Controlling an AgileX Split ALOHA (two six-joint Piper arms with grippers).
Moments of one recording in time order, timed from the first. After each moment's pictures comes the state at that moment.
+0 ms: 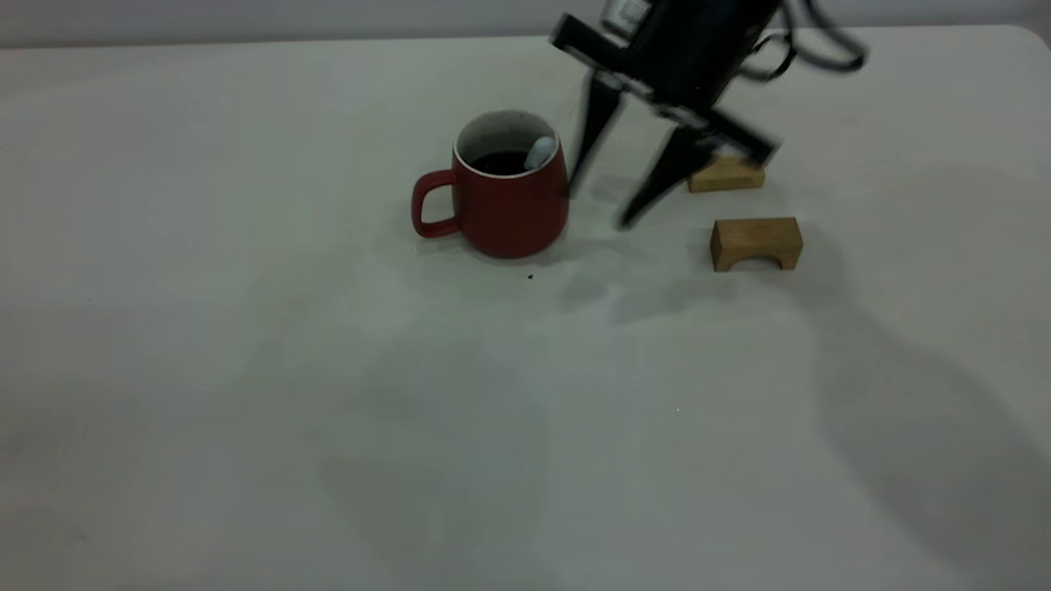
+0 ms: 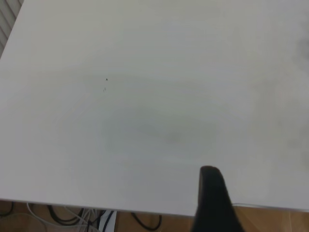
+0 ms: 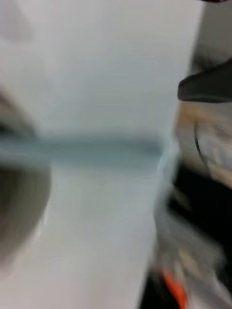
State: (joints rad) left arm 0.02 -0.02 -0.49 0.09 1.13 -0.08; right arm 0.31 2.47 -1.80 0.65 1.18 0.14
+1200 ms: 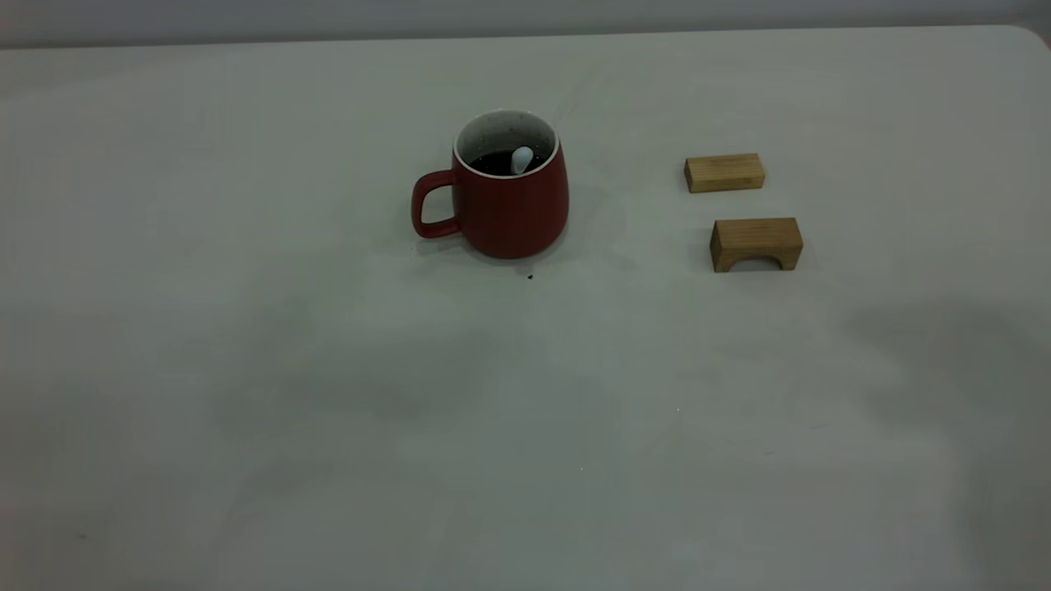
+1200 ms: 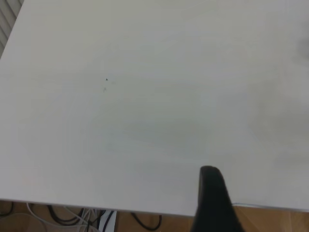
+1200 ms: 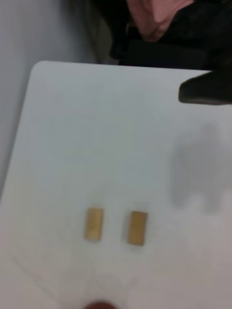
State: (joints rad) left arm 0.02 -0.02 -0.49 0.09 1.13 -0.08; right arm 0.31 1.20 -1.45 -0.29 1.24 0.09
